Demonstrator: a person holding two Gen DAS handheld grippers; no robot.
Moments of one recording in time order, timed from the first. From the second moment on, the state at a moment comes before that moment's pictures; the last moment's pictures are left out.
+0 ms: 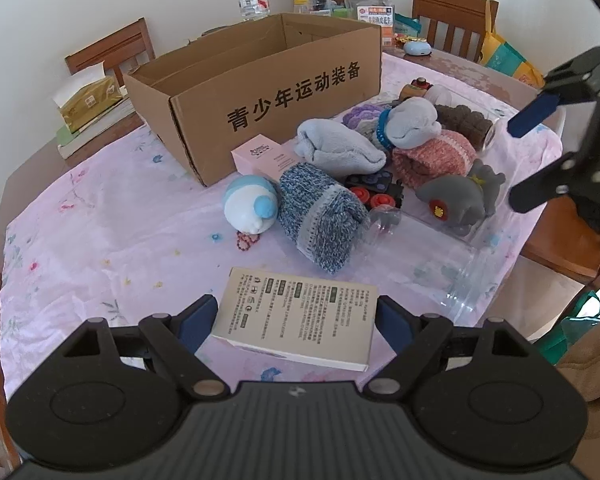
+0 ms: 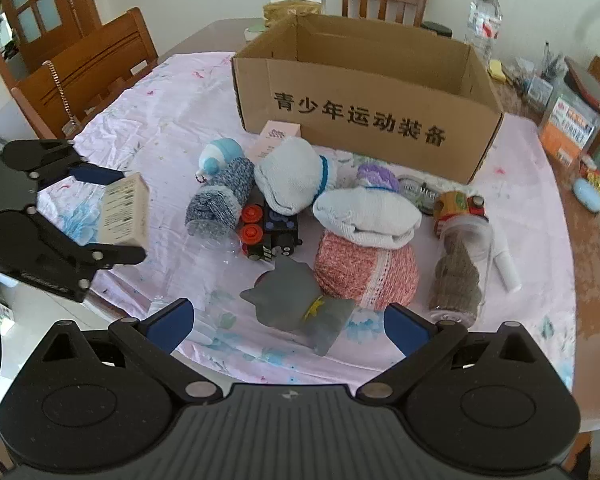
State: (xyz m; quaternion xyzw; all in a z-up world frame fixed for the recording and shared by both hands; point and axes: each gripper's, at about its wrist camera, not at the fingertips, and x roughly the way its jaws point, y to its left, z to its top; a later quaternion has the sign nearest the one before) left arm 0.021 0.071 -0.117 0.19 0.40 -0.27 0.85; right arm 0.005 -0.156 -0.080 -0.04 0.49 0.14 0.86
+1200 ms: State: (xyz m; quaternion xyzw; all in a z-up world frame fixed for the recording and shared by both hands) left arm 0.042 0.070 -0.107 0.18 0.39 -0.29 0.86; right arm 0.056 -0.151 -0.123 0.04 0.56 0.07 0.82
